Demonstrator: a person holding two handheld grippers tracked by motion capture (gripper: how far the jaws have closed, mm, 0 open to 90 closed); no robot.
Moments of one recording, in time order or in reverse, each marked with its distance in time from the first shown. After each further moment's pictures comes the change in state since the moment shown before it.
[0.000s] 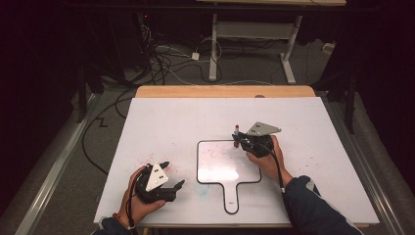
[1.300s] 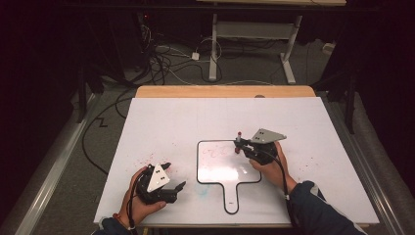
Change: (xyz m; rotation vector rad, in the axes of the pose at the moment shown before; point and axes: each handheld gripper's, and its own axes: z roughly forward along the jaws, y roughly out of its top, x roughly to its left) left arm -0.003 0.001 0.001 0.008 -0.019 0.014; right arm 0.009 -0.010 -0.018 -0.018 0.039 -0.002
